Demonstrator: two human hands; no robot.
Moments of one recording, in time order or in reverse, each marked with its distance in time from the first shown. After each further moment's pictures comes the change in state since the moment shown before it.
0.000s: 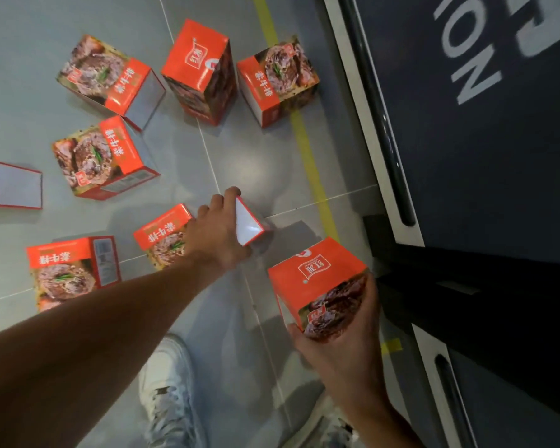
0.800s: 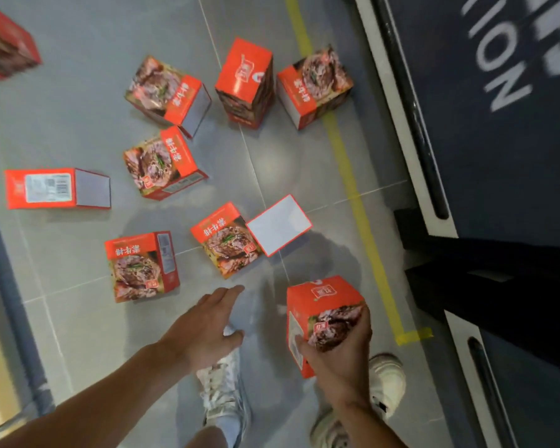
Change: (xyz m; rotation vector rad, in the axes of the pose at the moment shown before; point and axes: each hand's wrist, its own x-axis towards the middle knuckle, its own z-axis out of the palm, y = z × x) left_hand -0.153 -0.070 -0.058 0.014 -0.576 0.026; right_hand -0.060 0.019 0.074 0.054 0.051 0.320
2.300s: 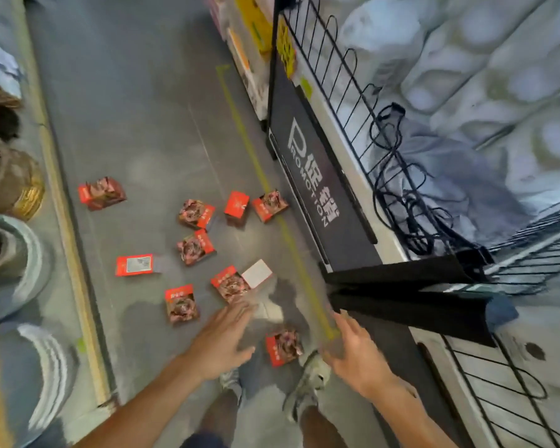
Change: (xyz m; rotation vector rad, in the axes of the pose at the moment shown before) left_hand -0.329 0.178 -0.173 0.177 0.286 0.349; right_hand -0.258 -0.260 -0.349 -0.677 -0.325 -0.395
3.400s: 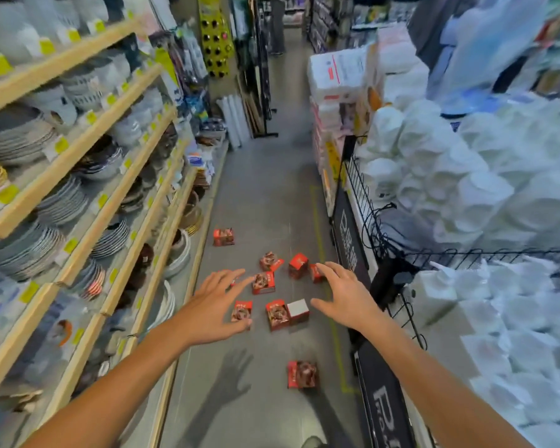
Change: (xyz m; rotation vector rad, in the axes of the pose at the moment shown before) left_hand -0.389 0.305 -0.032 0.238 0.497 -0.287; right_hand -0.328 -0.021 -0.121 -0.331 0.265 -0.721
